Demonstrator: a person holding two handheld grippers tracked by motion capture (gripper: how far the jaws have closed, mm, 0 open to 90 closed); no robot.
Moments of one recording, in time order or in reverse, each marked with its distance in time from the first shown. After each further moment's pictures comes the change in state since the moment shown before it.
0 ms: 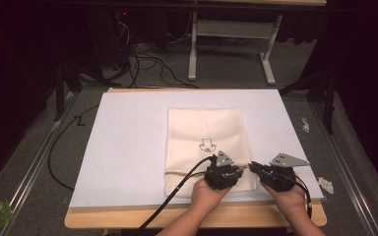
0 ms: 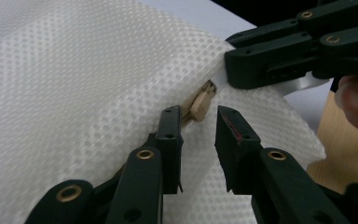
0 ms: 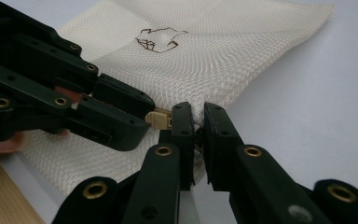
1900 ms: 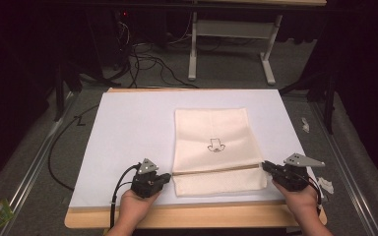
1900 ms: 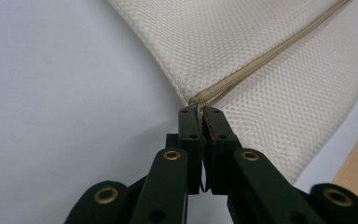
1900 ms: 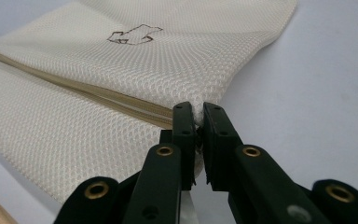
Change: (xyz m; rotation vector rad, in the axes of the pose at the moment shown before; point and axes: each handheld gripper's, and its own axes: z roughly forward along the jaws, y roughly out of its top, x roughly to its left) left arm 0.102 -0.070 -0.167 0.076 0.193 -0.104; right arm -0.028 -0.014 -0.017 0.003 -0.072 0.071
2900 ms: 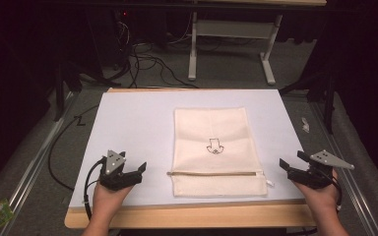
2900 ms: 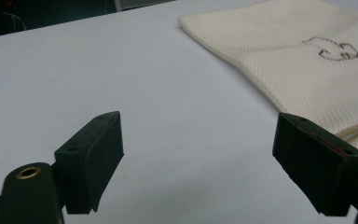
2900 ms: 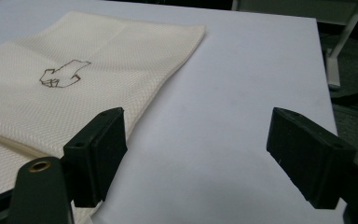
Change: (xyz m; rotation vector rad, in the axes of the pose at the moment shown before) left arm 0.051 0.000 -0.058 -0.223 0.319 0.057; right arm -0.048 -0.008 -0.032 -0.133 -0.164 0.080
